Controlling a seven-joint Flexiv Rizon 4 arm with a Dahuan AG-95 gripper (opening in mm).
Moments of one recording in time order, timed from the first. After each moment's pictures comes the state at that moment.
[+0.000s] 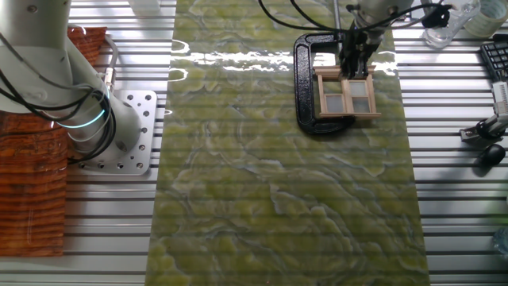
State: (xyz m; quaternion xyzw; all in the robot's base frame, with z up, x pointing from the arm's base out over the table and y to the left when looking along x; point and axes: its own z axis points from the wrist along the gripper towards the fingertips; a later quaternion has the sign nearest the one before) arm 0.576 0.125 0.057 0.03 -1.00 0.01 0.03
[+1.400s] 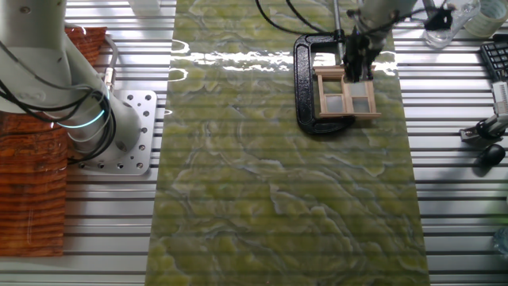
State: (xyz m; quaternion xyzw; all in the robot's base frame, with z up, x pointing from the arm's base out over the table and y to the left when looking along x) arm 0.592 0.096 0.065 0.04 -1.00 -0.01 0.00
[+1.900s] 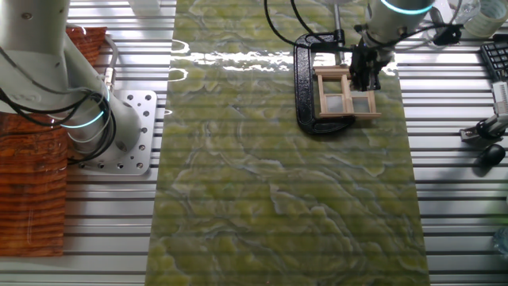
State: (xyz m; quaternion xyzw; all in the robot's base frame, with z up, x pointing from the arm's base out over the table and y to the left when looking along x) arm 0.597 0.097 0.051 0.06 -1.00 0.00 0.00
